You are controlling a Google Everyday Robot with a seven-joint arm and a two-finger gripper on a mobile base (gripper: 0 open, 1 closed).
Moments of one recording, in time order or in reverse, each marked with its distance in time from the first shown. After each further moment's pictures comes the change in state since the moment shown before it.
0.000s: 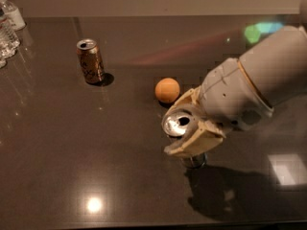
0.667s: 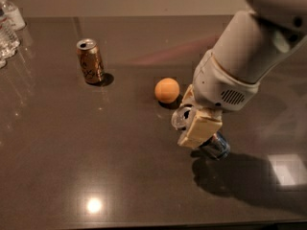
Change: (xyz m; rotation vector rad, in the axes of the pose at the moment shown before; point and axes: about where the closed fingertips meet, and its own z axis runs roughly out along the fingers) arm 0.036 -0.032 0.001 -0.028 0.345 0.098
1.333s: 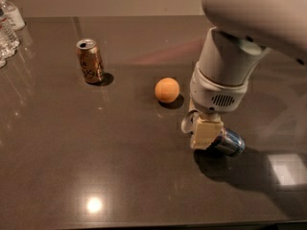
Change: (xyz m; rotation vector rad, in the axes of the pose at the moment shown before) arm 0.043 -0.017 0.020 -0.015 0.264 0.022
